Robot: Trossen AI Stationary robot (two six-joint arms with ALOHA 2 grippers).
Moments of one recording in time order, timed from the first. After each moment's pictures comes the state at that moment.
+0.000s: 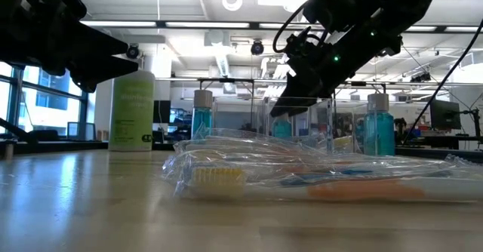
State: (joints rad) left arm -0.58 1.31 0.06 1.24 -0.72 -0.25; right arm -0.04 1.60 0.71 0.24 0.30 0.26
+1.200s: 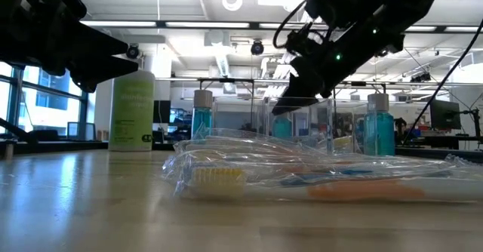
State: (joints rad) left arm -0.58 1.31 0.06 1.24 -0.72 -0.25; right arm 0.00 1.58 0.71 0.25 0.36 0.17
